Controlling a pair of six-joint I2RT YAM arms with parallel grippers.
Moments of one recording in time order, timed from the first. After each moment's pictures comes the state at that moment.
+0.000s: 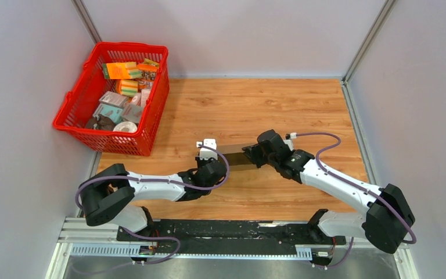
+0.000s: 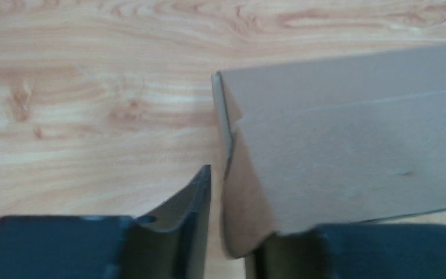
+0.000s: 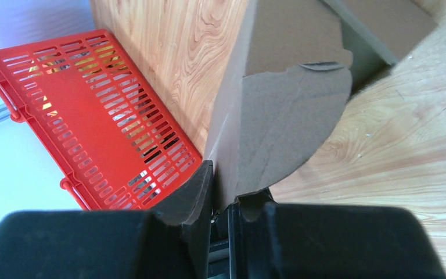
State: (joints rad) left arm -1.09 1.46 0.60 0.20 -0.84 -0.64; right arm 0.78 1.21 0.81 -0.34 0.24 1.81
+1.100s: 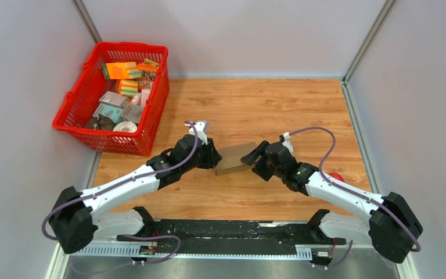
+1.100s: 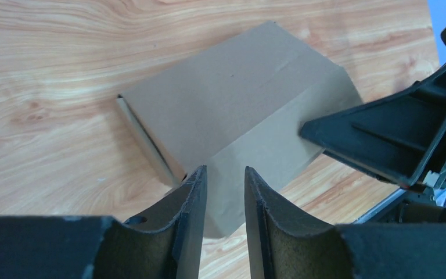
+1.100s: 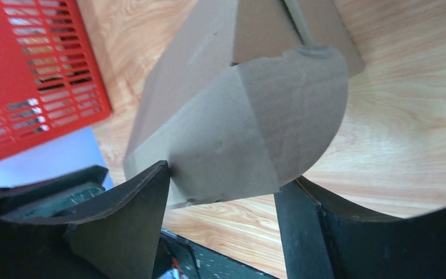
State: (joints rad) left arm -0.84 1.09 0.70 -0.14 -0.13 -0.64; right arm 0.76 1.12 0.59 -0.14 0.14 1.34
